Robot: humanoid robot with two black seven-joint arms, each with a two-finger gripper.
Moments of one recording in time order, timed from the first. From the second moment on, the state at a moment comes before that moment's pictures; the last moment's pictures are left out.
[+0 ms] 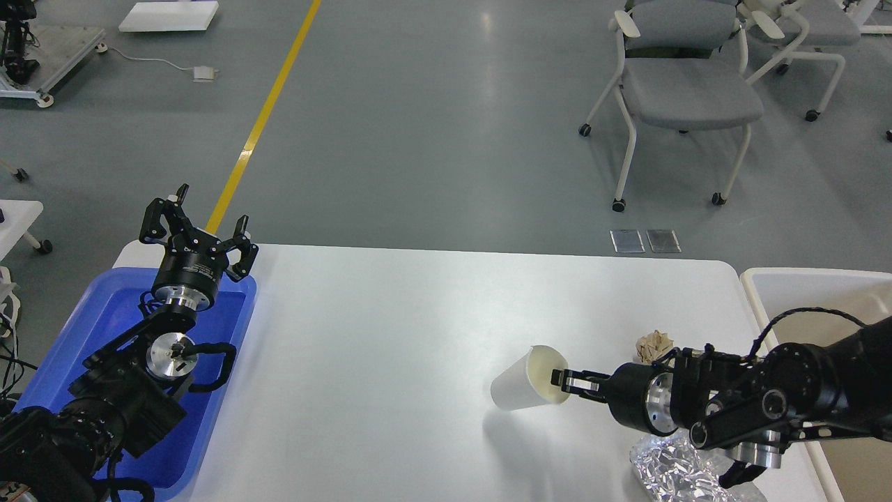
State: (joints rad) left arm -0.72 0.21 -0.75 -0.21 -0.11 -0.59 -0.58; right arm 1.46 -0.33 -1.03 1.56 -0.25 -0.57 0.36
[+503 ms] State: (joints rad) left arm -0.72 0.21 -0.75 -0.21 -0.11 -0.59 -0.58; right arm 1.78 -0.65 -1.00 1.65 -0.27 -0.23 0.36
